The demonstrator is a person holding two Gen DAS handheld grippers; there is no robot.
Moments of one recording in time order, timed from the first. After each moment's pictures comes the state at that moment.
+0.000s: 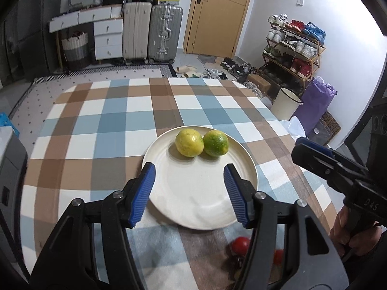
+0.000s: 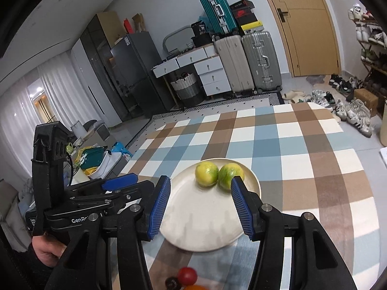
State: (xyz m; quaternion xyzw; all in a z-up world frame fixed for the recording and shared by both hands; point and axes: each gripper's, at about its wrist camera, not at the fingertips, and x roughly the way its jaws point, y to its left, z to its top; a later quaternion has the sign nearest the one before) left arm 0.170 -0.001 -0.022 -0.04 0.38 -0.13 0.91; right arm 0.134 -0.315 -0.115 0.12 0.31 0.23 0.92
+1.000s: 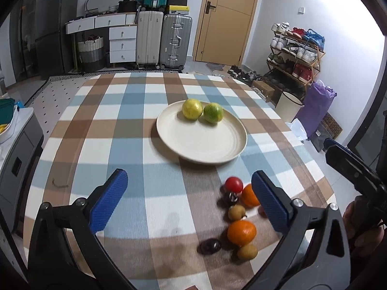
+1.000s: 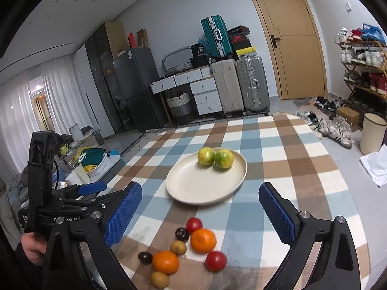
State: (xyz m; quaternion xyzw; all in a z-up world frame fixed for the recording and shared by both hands) left arm 0.029 0.019 -0.029 -0.05 0.36 -0.11 0.93; right arm -0.003 -0.329 -0.114 0.10 0.25 0.20 0.94
